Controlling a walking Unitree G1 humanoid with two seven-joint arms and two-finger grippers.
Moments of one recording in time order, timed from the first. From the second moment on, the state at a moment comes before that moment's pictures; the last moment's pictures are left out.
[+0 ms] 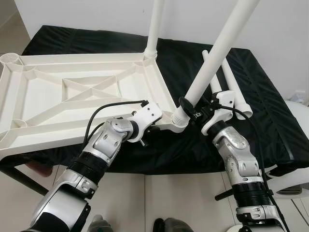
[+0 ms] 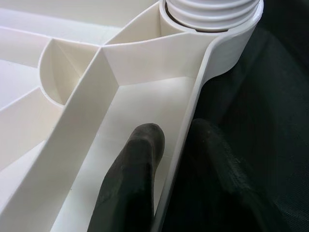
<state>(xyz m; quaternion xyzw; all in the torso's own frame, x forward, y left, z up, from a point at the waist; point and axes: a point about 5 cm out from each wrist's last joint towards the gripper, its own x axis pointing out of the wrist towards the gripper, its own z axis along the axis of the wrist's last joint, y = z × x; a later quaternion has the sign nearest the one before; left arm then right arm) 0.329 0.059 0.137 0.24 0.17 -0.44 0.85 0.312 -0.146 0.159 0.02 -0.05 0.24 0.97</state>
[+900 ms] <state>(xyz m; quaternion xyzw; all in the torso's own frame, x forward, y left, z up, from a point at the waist) 0.329 0.060 0.138 0.24 0.17 -0.44 0.85 0.300 -0.129 0.156 0.06 -0.09 0.15 0.98</state>
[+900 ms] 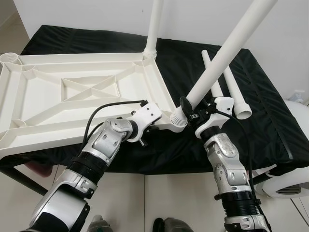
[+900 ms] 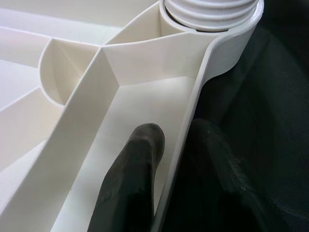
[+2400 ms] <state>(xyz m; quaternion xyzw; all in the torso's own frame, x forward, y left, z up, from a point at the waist) 0.329 0.061 0.140 0.25 0.16 -0.44 0.85 0.302 -0.109 0.159 0.04 -0.07 0.02 1.00</state>
